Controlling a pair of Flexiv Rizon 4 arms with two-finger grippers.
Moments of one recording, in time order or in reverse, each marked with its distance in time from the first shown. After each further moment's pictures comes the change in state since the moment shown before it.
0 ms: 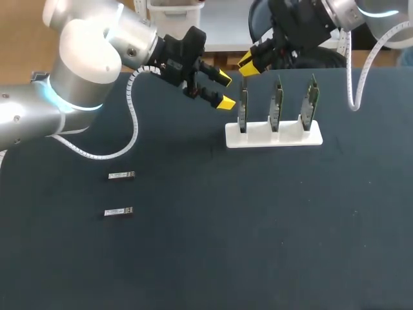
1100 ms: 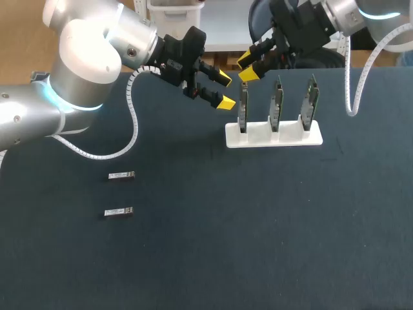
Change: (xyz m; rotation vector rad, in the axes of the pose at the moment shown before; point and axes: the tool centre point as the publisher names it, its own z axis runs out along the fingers) left arm 0.000 0.000 0.000 0.000 0.000 0.000; right arm -0.002 0.002 0.000 -0.009 -0.051 0.065
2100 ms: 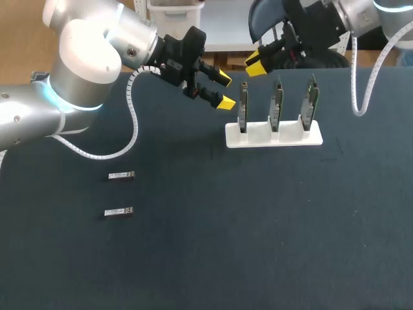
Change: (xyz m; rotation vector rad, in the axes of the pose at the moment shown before) left arm 0.000 0.000 0.000 0.000 0.000 0.000; right arm 0.005 0.002 -0.009 -0.037 -0.043 0.028
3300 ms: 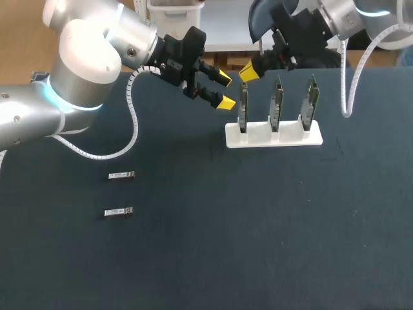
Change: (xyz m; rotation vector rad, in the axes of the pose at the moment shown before) left arm 0.000 0.000 0.000 0.000 0.000 0.000; right arm 0.022 -0.017 0.022 -0.044 0.052 0.050
